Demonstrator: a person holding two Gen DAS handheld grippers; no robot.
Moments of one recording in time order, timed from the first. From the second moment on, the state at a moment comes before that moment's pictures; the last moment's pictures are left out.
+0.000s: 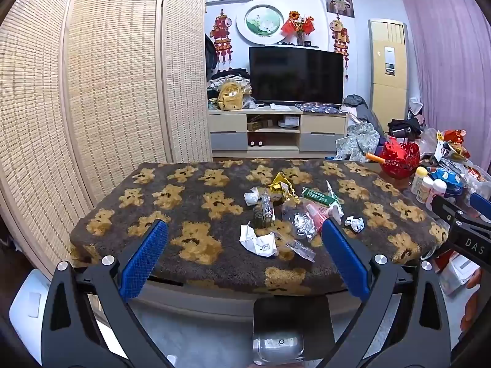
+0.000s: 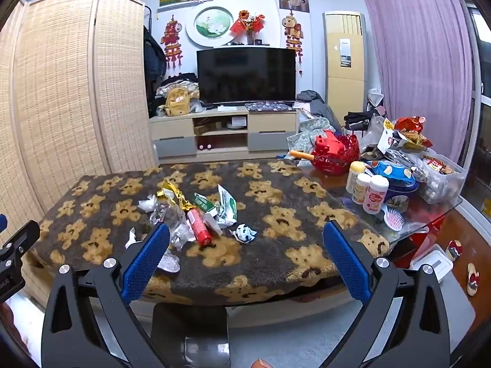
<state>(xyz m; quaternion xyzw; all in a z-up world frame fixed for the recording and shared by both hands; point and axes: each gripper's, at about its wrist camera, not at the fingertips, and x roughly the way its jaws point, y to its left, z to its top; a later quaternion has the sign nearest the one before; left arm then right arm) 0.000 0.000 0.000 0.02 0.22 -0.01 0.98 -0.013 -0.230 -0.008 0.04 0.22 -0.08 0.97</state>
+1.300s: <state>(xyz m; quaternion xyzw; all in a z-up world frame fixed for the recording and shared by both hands) -0.003 -0.001 0.010 0.02 0.21 0.00 0.98 -0.015 -0.225 -0.004 0.05 0.22 -0.07 0.97</state>
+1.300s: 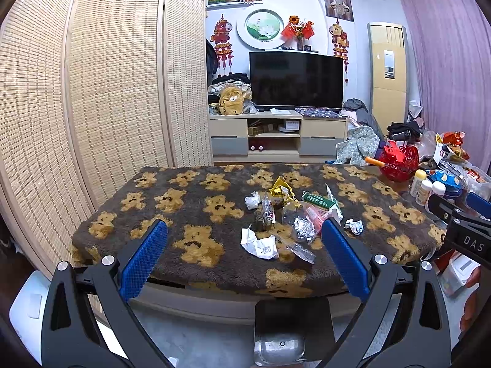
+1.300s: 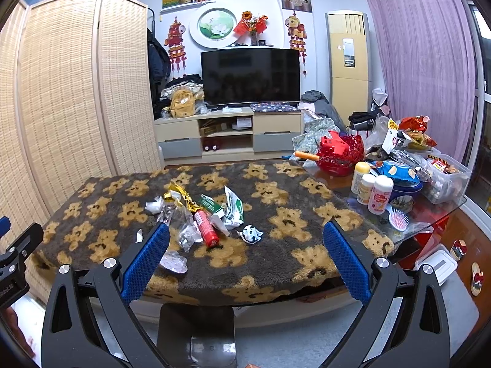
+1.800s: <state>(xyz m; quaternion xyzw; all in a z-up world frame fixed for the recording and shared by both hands) -0.003 0.000 0.010 0.02 0.21 0.00 0.98 -0.015 -0.223 -0.004 0.05 0.22 -0.07 0.97</state>
